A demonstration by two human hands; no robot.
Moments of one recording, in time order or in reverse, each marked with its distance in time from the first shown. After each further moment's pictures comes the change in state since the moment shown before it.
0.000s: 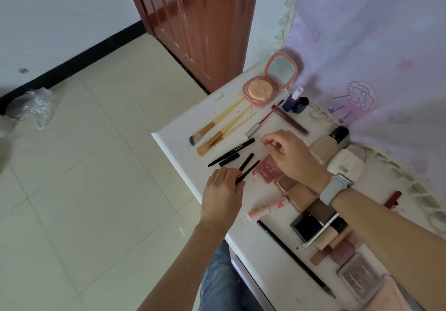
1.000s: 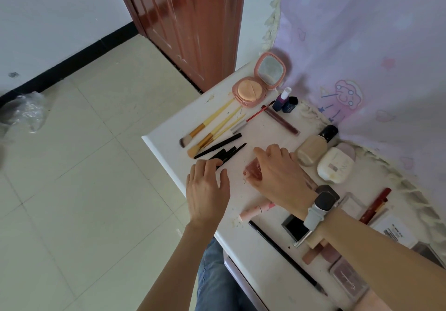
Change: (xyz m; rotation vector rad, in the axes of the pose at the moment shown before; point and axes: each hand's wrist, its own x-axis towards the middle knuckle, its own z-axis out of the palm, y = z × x) left_hand 0.009 0.000 0.003 0.062 0.236 -0.121; right_hand -0.028 -0.018 0.016 -0.612 -0.140 0.122
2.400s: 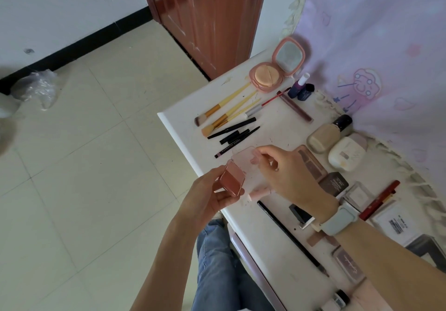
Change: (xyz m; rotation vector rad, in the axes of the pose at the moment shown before) left_hand -0.026 -0.018 -0.047 -1.329 -0.568 -1.011; right_hand -0.036 -0.024 -0.022 0.711 0.129 -0.145
